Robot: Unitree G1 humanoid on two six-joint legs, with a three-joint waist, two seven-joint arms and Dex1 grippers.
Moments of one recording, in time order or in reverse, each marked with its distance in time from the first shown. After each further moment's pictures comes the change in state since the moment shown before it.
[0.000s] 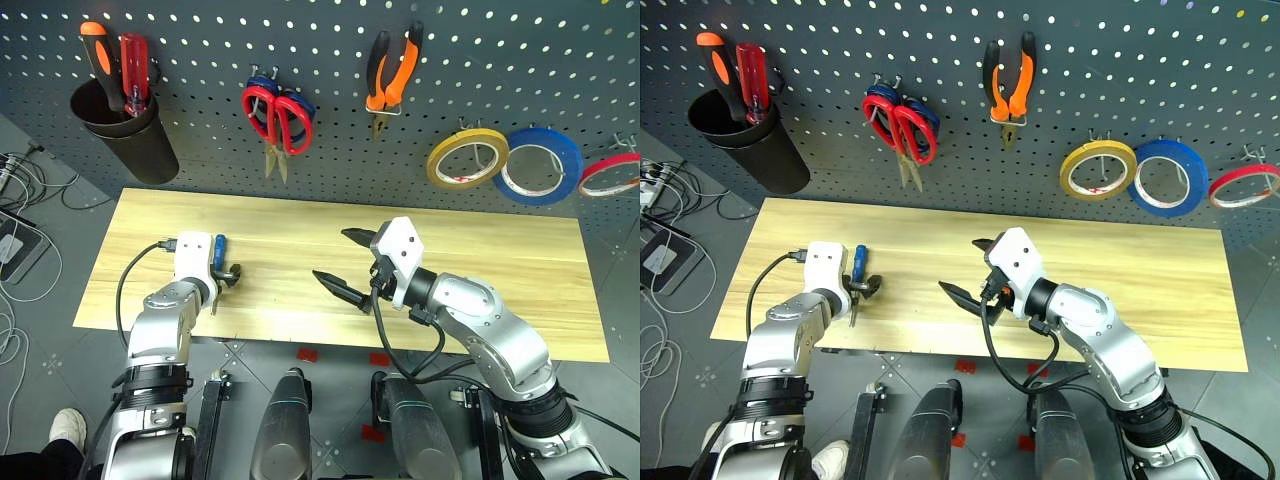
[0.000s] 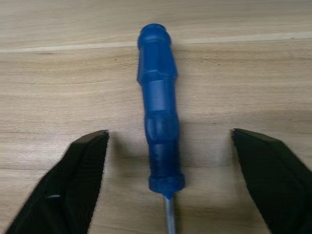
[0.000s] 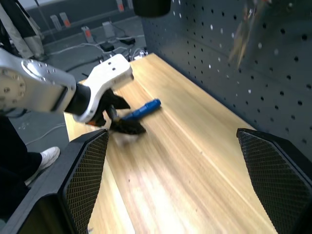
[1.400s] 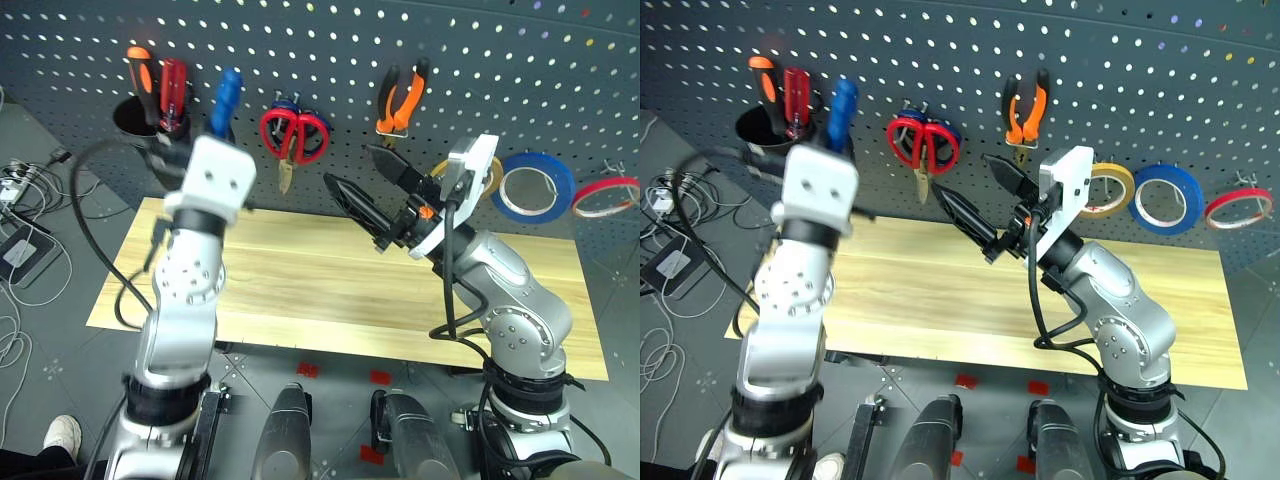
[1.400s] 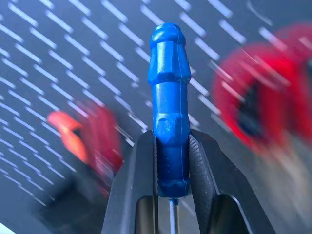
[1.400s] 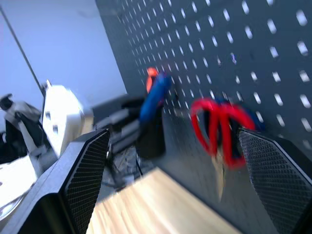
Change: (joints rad) left arm -0.163 0.012 -0.205 -0.581 0.377 -0.270 0.252; right arm -0.165 0.199 -0.276 -0.052 0.336 0.021 -0.141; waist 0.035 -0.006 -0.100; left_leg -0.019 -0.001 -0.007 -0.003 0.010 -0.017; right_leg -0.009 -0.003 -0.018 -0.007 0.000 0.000
